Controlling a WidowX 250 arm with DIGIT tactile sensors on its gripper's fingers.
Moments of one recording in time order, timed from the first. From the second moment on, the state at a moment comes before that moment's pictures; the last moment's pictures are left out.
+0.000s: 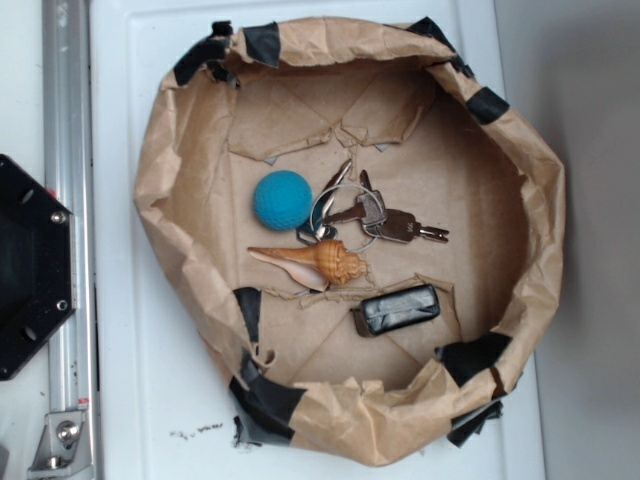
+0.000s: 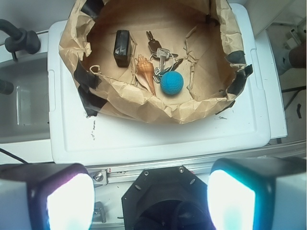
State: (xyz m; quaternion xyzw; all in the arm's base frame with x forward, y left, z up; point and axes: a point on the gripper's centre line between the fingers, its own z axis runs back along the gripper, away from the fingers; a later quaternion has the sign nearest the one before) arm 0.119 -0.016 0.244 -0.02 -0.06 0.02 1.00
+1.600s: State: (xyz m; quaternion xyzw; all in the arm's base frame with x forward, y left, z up) arm 0.232 -0.018 0.091 -0.04 -0.03 -0.12 0.99
